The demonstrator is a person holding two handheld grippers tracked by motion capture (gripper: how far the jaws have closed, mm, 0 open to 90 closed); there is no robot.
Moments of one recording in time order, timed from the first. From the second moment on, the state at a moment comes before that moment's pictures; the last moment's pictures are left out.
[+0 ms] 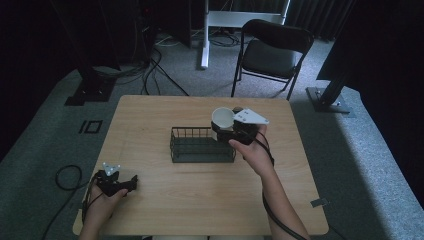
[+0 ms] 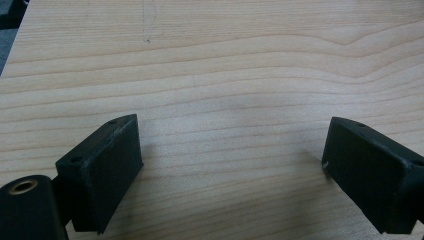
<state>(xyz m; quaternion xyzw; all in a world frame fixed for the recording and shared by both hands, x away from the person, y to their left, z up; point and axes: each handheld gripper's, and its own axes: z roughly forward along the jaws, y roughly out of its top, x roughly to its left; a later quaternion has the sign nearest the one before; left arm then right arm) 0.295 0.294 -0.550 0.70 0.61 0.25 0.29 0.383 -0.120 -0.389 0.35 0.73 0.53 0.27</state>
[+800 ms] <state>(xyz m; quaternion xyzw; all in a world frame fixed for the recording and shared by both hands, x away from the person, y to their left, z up) 0.294 0.294 -0.550 0.70 0.61 0.25 0.29 0.400 -0.068 -0.427 0.34 0.76 0.50 0.25</state>
